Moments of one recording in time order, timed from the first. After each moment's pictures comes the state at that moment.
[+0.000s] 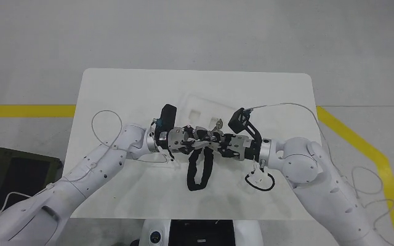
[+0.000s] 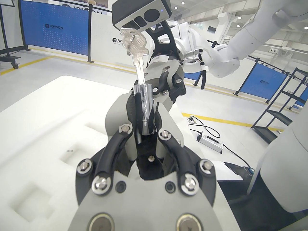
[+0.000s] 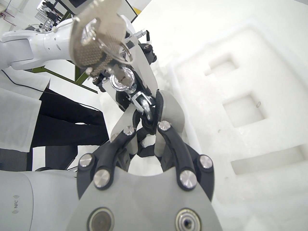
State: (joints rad) left arm 0.70 -0.96 -0.50 -1.30 0.97 -1.01 0.58; right arm -1.14 -1.01 1.09 -1.88 -0.38 -0.38 0.77
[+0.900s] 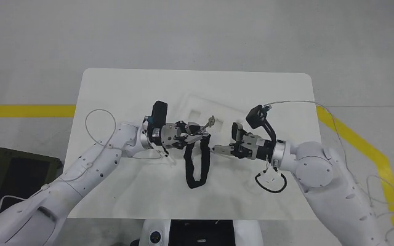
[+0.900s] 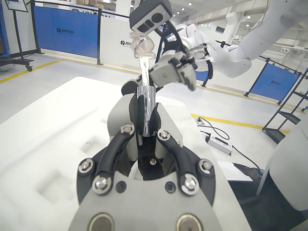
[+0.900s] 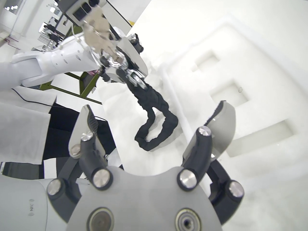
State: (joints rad) left arm 0.73 -0.94 -0.58 -1.27 1.04 -1.00 0.64; right arm -1.25 -0.99 1.25 -1.95 -0.25 -0.34 0.78
